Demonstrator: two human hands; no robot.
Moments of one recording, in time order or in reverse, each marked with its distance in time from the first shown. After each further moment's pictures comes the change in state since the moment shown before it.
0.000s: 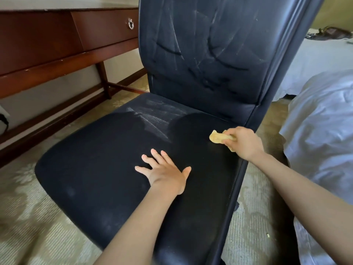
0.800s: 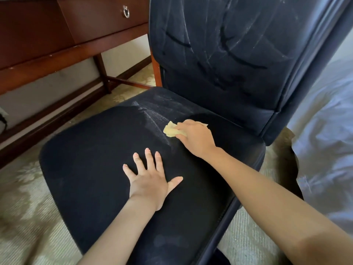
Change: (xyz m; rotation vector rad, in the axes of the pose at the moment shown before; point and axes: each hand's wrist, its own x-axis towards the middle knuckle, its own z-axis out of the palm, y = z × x) left_hand 0.014 -0.039 0.017 0.187 0.077 0.118; right_hand 0.036 -0.108 0.058 -0.039 -0.023 -0.289
